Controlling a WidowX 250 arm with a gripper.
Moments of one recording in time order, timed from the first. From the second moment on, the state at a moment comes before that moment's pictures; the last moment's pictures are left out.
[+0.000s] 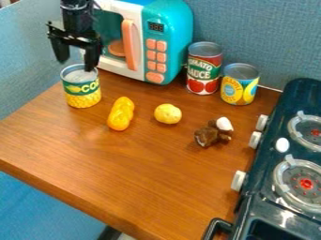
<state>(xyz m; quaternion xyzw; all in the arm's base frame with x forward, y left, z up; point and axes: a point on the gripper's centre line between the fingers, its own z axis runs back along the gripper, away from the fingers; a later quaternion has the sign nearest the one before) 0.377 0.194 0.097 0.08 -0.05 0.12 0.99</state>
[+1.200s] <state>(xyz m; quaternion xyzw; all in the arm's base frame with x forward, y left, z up) 0.349 0.215 0.070 0.13 -0.02 0.15 0.98</state>
